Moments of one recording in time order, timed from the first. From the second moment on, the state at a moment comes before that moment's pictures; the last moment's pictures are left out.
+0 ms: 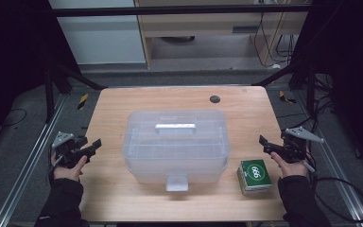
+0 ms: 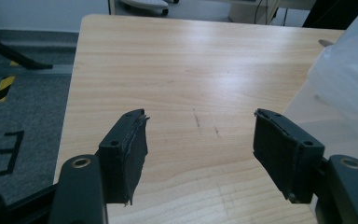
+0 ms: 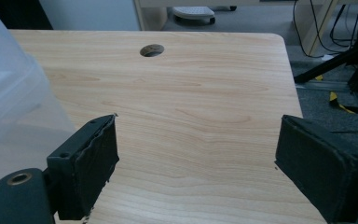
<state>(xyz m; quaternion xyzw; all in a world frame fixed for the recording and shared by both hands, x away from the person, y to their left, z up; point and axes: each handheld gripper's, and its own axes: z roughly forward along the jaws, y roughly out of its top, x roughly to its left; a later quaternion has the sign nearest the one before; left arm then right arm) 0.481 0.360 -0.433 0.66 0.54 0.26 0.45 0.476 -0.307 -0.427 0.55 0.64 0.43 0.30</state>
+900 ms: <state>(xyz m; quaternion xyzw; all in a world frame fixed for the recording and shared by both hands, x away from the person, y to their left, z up) 0.478 0.343 -0.350 0.69 0.42 0.25 0.53 0.479 -0.305 -0.424 0.54 0.66 0.43 0.29</state>
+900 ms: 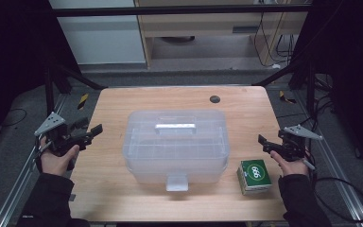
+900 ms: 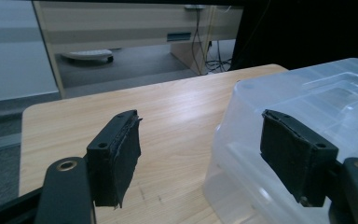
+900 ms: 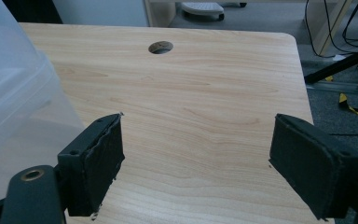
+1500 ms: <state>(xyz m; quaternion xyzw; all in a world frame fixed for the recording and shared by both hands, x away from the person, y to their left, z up) 0.485 0.310 -0.322 0.73 0.35 0.25 0.53 0.480 -0.305 -0.426 0.54 0.67 0.43 0.28</state>
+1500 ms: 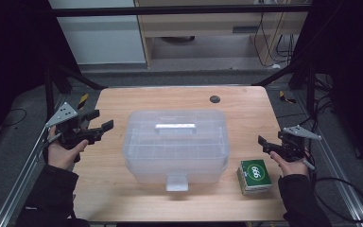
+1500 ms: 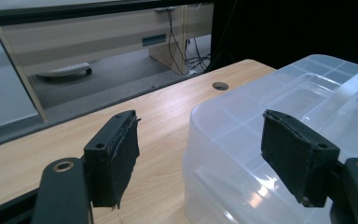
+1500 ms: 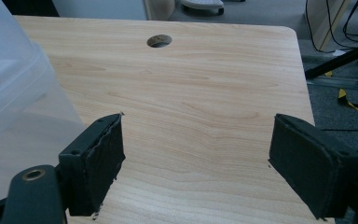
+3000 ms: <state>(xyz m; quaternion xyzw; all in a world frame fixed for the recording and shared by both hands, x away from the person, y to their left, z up) 0.459 0.234 -0.275 0.83 0.19 0.34 0.39 0.480 -0.308 -0.429 0.55 0.67 0.41 0.28</state>
